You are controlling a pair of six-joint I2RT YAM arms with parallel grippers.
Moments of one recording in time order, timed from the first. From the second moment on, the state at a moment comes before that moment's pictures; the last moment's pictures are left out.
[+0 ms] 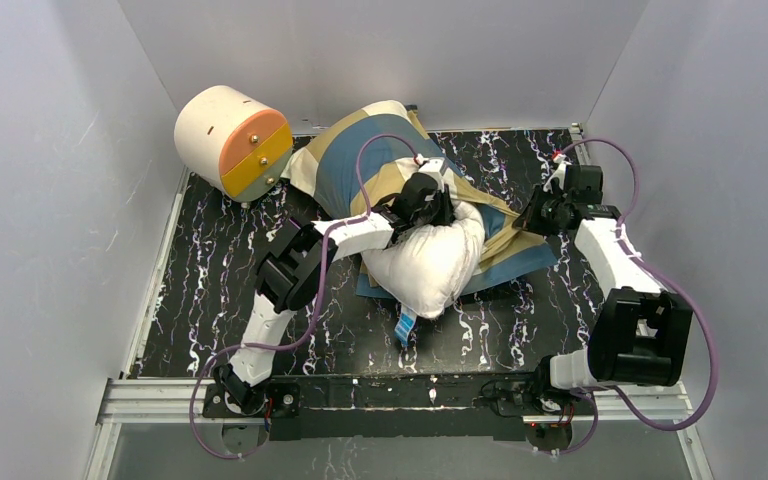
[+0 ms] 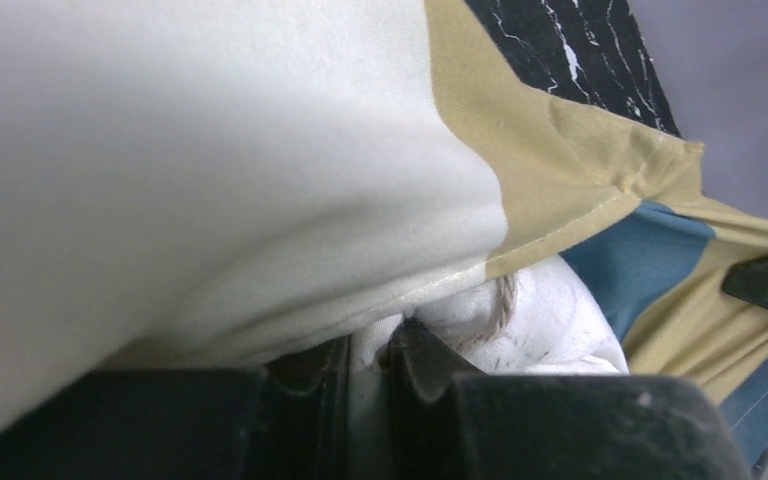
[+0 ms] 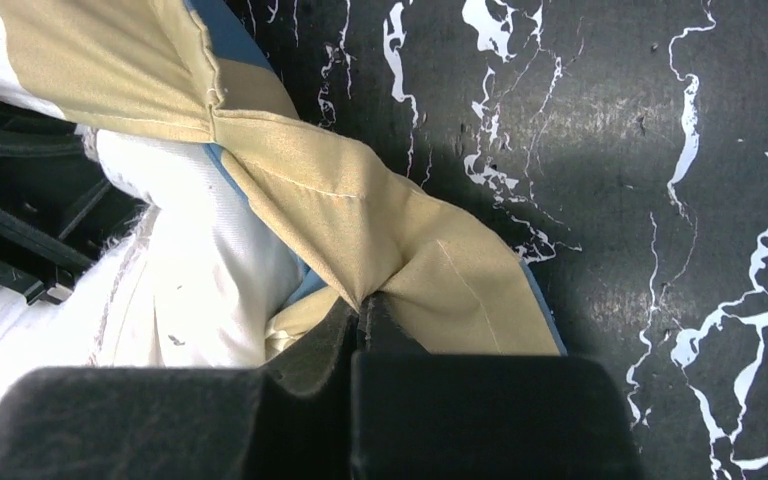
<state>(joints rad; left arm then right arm) -0.78 2.21 1.55 0.14 0.02 -0.54 -0.06 1.39 1.00 -0.45 -0.34 0.22</state>
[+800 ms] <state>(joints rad) -0.75 2.25 1.52 0.23 0.13 -0.56 -0.06 1.42 0.99 -0.44 -0.28 0.34</state>
